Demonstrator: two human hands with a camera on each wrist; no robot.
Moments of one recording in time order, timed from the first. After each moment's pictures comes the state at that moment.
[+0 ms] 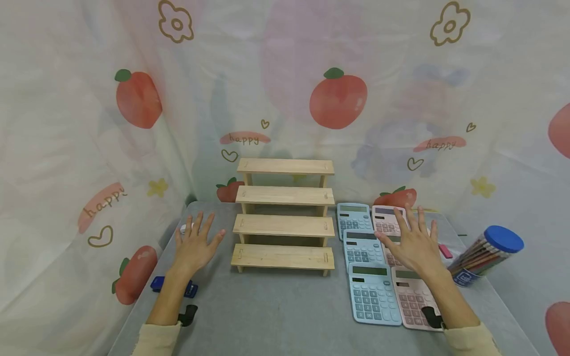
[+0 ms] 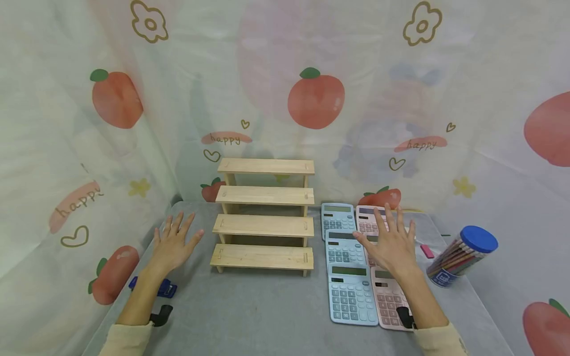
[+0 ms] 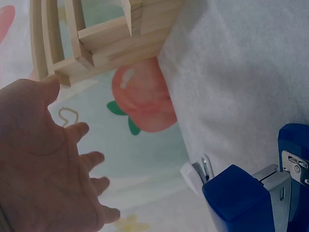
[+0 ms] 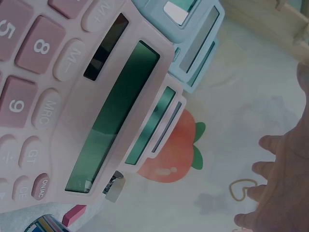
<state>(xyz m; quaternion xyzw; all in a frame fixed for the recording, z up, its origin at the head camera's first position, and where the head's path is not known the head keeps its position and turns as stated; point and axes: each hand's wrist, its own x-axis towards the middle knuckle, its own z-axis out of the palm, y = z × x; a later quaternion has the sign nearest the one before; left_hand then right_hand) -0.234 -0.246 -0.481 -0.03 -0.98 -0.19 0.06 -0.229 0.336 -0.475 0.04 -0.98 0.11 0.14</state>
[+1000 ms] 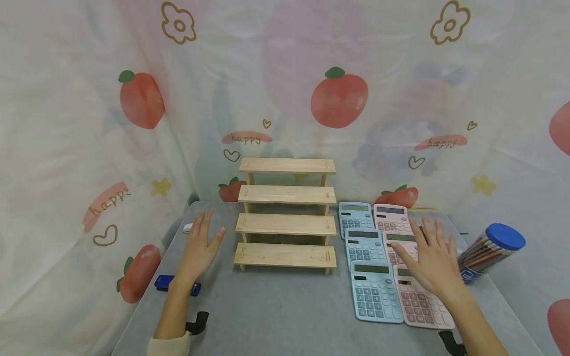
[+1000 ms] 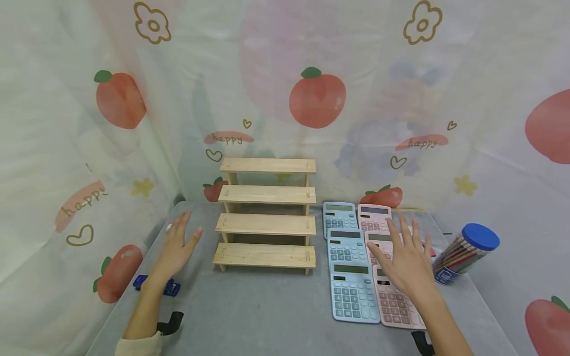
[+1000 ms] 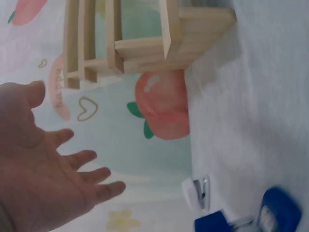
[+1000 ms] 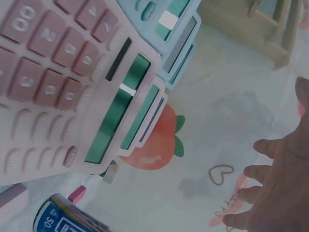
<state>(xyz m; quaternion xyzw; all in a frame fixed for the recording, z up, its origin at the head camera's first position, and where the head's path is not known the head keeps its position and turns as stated) -0.217 -0.235 -0.476 -0.05 -0.93 -0.35 0.11 -0.175 0.344 -0.466 0.04 -0.98 0.13 0.15</state>
